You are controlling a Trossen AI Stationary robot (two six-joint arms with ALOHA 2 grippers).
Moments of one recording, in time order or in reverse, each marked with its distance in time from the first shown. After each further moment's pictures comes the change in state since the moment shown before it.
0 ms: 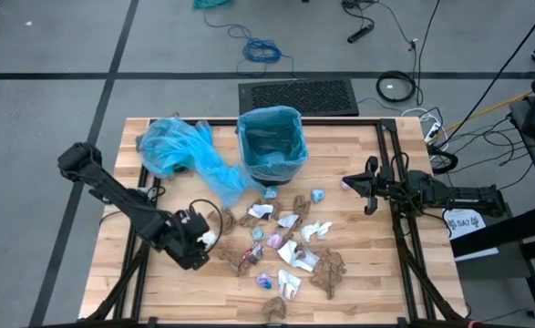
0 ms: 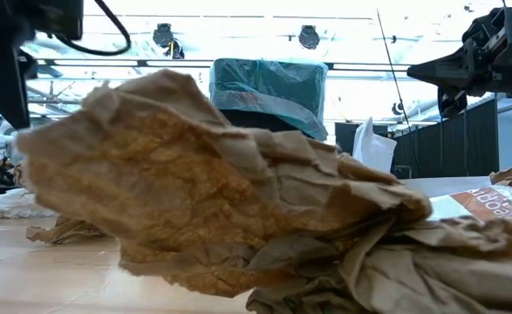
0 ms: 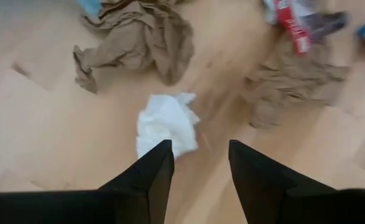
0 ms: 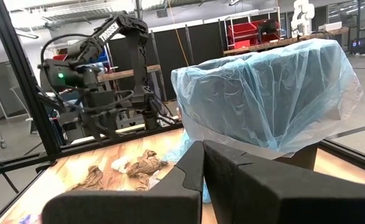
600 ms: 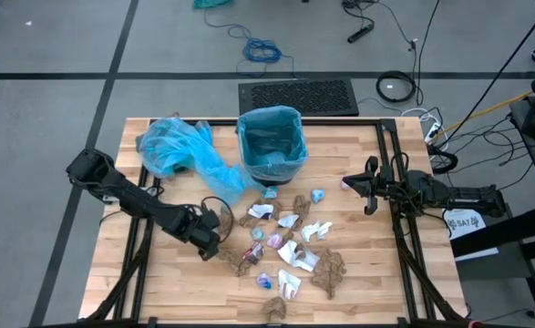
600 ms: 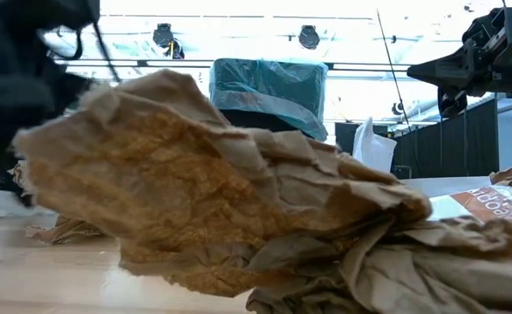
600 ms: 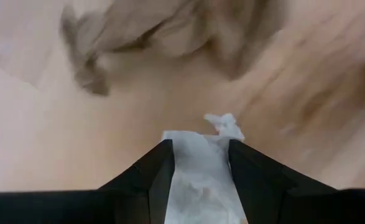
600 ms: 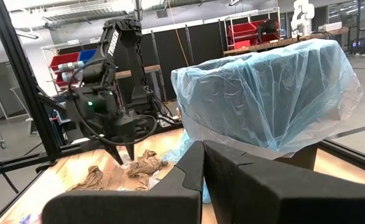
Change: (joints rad) left arm 0.188 0.135 -0.160 0.190 0.162 0.152; right arm 0.000 0.000 0.000 0.000 0.000 0.000
